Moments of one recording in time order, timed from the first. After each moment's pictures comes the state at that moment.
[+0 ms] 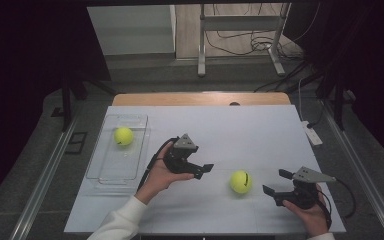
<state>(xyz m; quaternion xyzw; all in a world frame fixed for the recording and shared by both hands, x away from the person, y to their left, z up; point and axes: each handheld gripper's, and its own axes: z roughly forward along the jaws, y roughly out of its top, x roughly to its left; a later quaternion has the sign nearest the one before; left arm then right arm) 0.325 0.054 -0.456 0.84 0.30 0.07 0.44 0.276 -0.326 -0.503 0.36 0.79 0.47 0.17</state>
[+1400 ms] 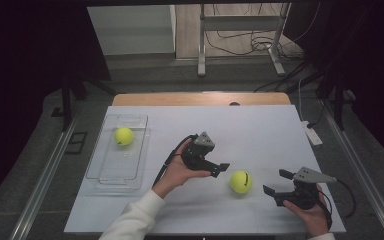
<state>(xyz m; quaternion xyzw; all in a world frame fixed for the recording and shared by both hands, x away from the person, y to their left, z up) 0.340 0.011 -0.455 0.85 0.28 0.05 0.44 0.276 -0.327 -0.503 0.36 0.79 0.47 0.17</state>
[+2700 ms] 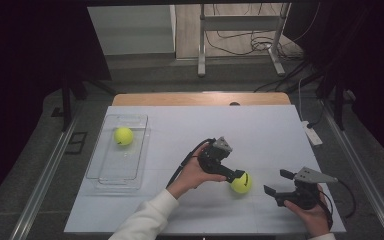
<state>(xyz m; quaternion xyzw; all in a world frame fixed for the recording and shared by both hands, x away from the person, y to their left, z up) 0.340 -0.032 -0.463 0.87 0.25 0.01 0.42 0.275 -0.329 -0.503 0.36 0.79 0.47 0.17</state>
